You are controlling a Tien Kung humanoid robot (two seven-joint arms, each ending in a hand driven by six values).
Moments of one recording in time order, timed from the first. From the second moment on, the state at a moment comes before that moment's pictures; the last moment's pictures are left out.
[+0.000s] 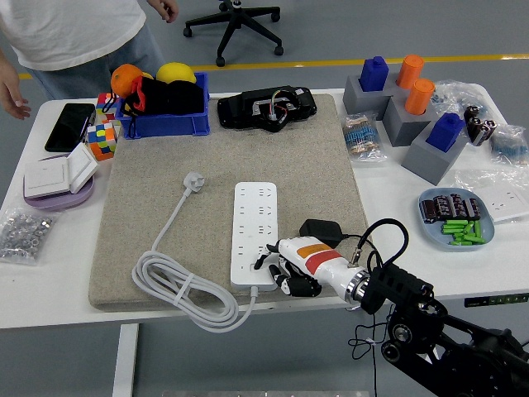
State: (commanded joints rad) left arm -0.12 0.01 -1.65 -0.18 1.66 0.00 0.26; right arm 0.36 -0.16 0.62 1.38 -1.92 -0.09 -0.05
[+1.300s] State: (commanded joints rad) left arm -0.12 0.01 -1.64 -0.18 1.66 0.00 0.26; right arm 0.23 -0.13 1.08 1.30 -1.76 -0.01 0.02
